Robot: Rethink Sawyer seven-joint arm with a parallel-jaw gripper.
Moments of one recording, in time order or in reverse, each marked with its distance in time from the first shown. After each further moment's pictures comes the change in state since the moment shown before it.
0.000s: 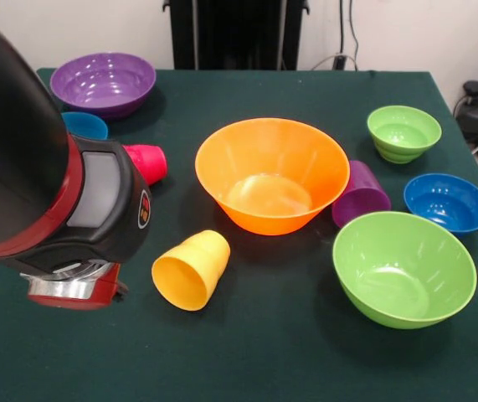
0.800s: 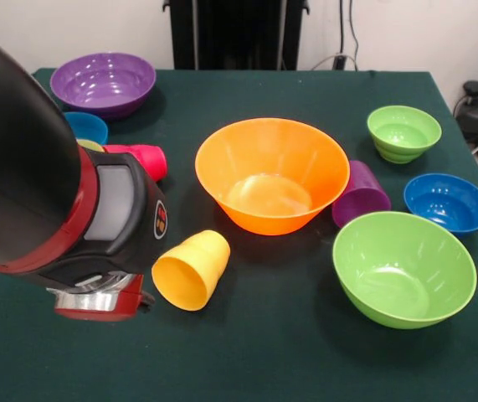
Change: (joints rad) arm 0.000 0.031 0.000 0.000 0.072 0.013 0.000
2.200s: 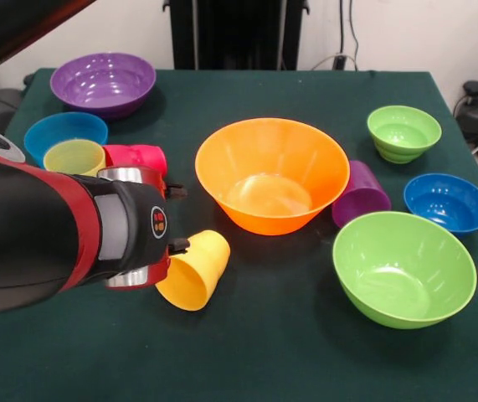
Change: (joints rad) arm -0.056 0.069 -0.150 0.000 0.062 0.324 -0.131
